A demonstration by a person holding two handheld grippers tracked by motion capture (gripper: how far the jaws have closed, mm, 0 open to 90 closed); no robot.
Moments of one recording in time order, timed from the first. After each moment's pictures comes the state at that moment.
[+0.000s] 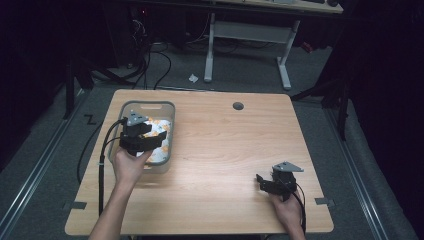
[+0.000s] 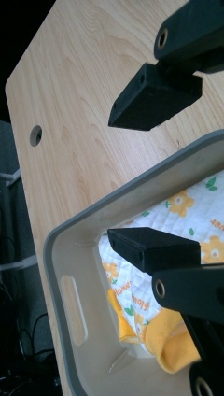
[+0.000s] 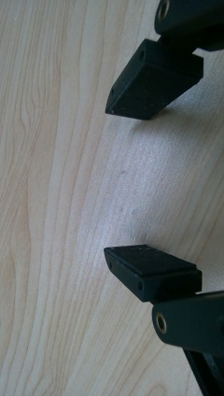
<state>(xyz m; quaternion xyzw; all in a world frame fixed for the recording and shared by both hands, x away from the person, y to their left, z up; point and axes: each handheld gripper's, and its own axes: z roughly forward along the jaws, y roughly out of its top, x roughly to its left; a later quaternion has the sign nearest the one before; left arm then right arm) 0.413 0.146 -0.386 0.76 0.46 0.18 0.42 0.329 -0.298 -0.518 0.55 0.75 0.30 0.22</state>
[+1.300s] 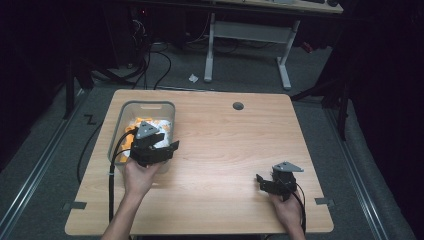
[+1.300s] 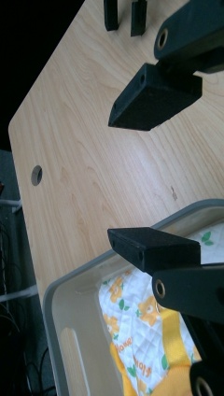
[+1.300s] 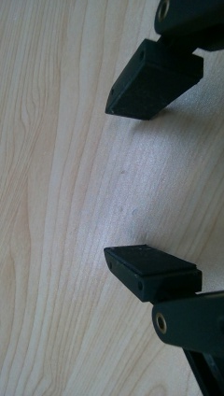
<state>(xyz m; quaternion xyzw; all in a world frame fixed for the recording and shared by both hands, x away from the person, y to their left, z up) 0.383 0.120 -0.390 0.77 0.43 0.15 0.45 0.329 -0.298 -0.518 0.55 0.75 0.30 0.22</state>
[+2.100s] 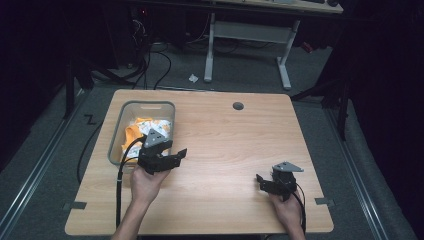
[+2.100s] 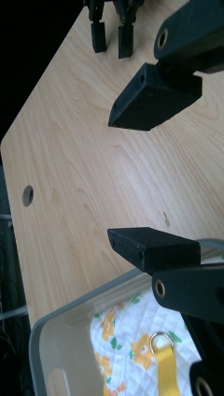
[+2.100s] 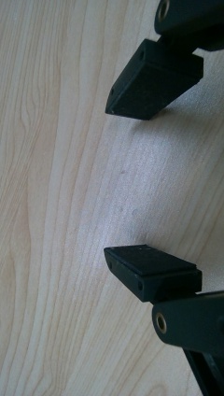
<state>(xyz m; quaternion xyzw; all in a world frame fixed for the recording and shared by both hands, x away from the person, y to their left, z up) 0.370 0.103 -0.403 0.78 0.42 0.13 0.45 0.329 -0.298 -0.518 0.55 0.75 0.30 0.22</state>
